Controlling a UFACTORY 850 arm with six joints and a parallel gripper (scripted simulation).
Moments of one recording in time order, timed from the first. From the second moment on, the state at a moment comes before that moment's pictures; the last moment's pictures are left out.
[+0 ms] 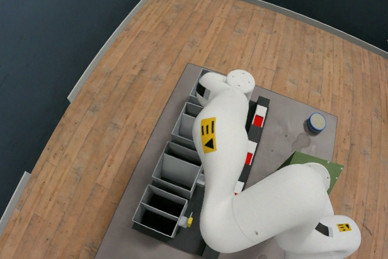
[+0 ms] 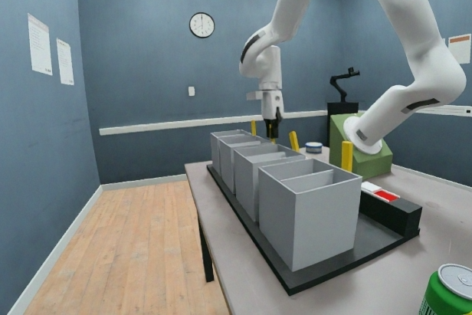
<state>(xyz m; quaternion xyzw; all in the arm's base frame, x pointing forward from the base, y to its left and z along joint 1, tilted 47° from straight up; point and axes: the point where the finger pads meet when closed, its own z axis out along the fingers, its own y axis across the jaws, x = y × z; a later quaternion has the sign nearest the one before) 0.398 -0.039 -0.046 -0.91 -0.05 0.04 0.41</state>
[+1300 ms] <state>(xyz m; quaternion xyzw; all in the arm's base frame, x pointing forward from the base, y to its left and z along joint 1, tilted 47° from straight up) 0.399 -0.045 -0.041 -0.91 -0.05 0.04 0.41</state>
